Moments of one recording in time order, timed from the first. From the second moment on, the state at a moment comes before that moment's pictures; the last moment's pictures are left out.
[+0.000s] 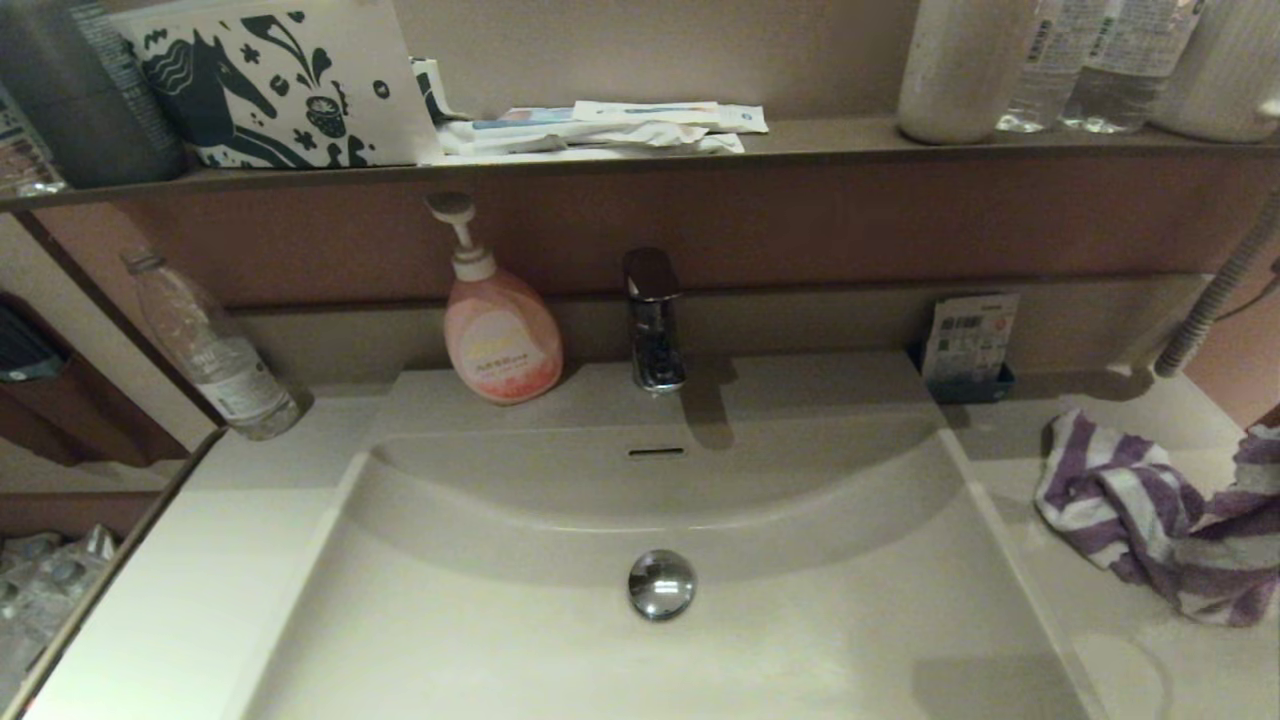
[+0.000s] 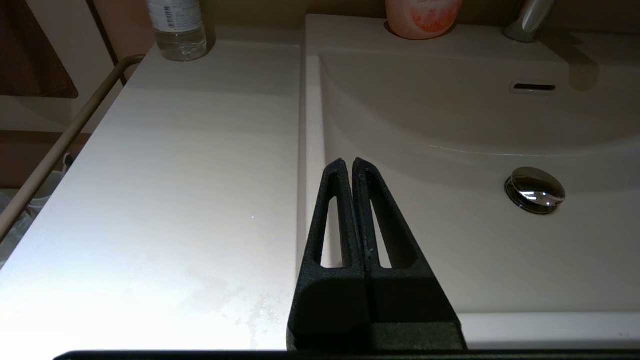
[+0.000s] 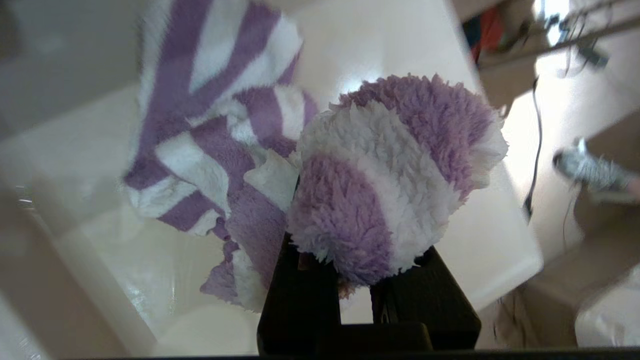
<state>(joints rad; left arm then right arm) 0.00 0.00 0.00 -0.08 0.01 -0.07 -0.21 1.49 -1.26 0.55 -0.27 0.12</state>
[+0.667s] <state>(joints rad) 0.00 0.00 0.00 -0.08 0.01 -0.07 -0.20 1.63 -1.30 0.56 -0.25 0.20</state>
